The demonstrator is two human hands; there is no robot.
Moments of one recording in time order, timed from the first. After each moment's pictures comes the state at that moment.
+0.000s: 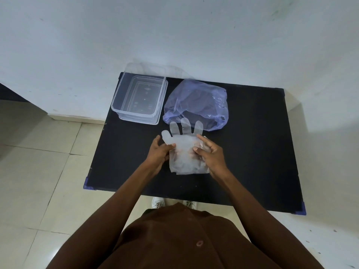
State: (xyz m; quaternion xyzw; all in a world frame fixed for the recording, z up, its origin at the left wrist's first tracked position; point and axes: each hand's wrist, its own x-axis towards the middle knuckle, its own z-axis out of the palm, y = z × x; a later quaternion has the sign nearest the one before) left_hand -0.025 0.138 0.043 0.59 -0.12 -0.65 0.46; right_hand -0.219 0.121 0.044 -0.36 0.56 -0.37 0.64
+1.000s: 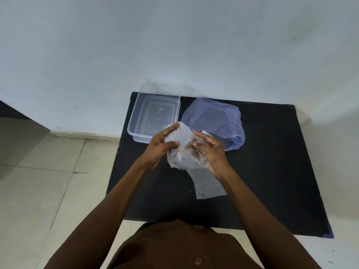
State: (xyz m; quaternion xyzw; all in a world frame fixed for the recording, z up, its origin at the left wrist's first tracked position) left_hand 0.068 0.071 0.085 0.50 -0.38 -0.64 0.45; right_hand -0.130 0.059 0.095 -0.37 0.55 -0.39 0.64
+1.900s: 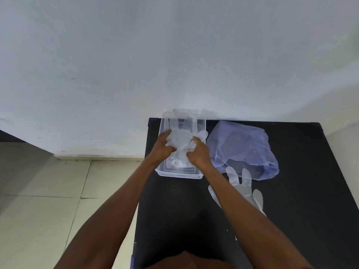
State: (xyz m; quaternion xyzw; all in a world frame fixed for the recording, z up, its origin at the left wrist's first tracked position) left_hand 0.212 -0.080 0.031 0.65 -0.49 -0.50 0.29; right_hand 0.049 -0.077 0.049 -0.57 0.70 -0.14 0.41
